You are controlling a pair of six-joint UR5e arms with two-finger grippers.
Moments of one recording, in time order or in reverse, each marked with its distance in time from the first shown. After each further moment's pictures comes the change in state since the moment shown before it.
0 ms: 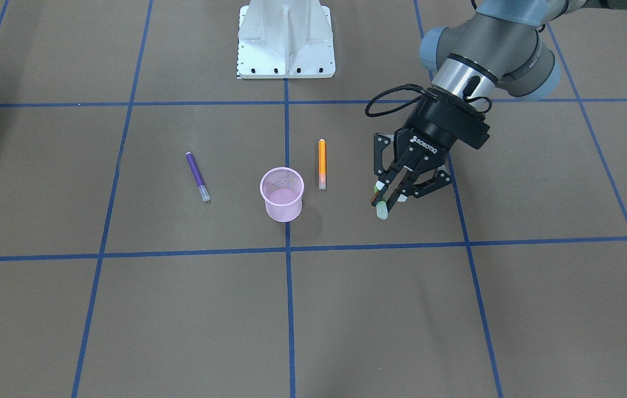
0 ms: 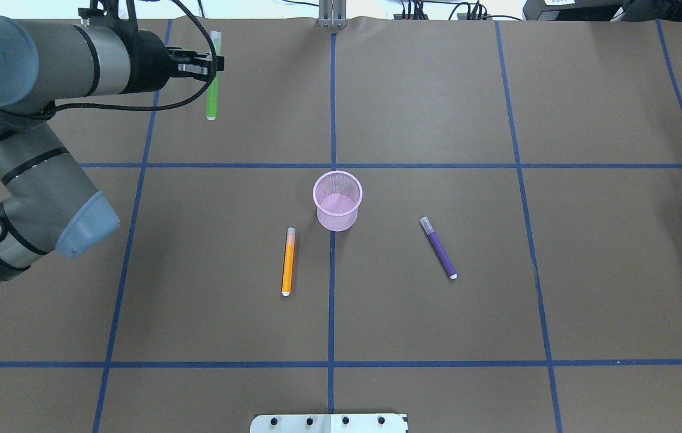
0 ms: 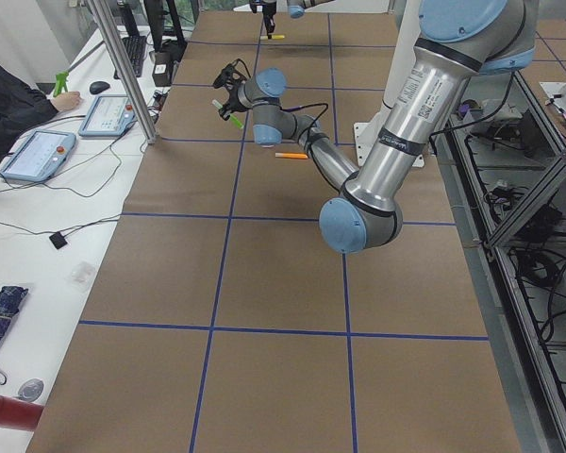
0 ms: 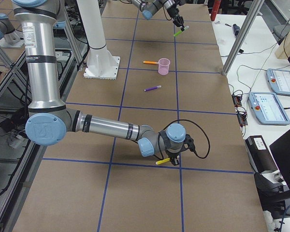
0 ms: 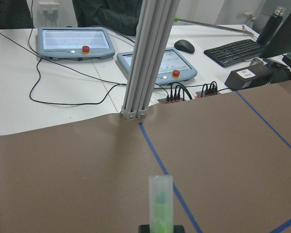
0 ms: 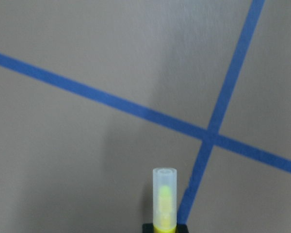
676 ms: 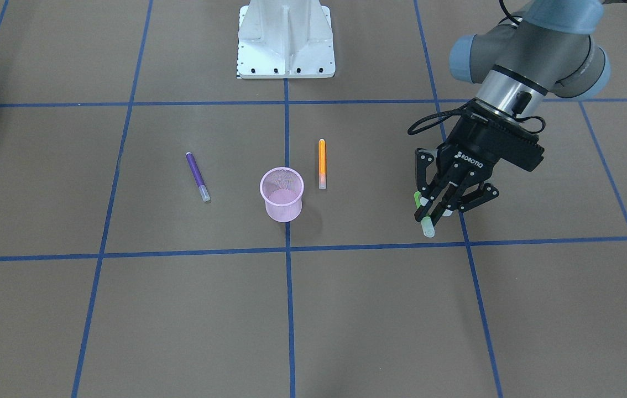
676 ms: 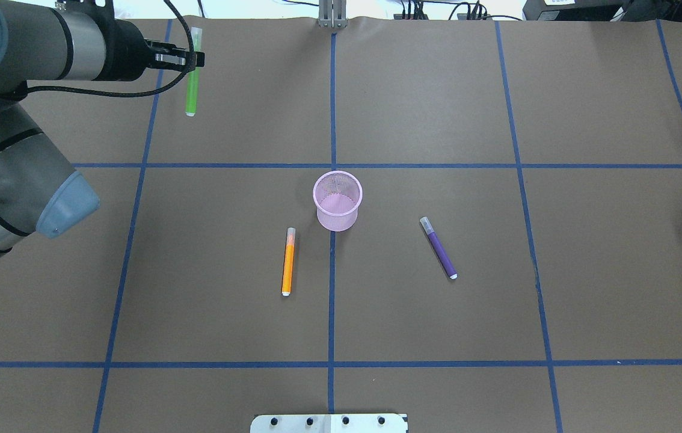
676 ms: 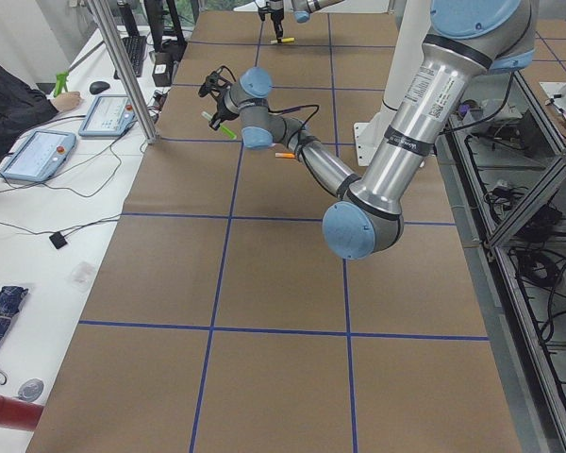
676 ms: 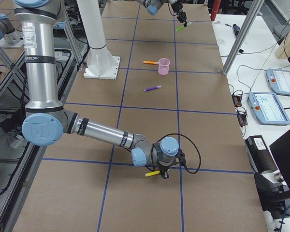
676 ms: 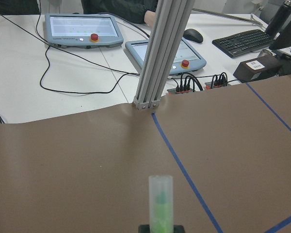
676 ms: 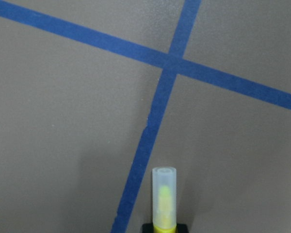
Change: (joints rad) left arm -0.130 0.026 0.005 0.127 -0.156 0.018; right arm -0.032 -0.036 -0.112 -0.002 -0.042 -0.039
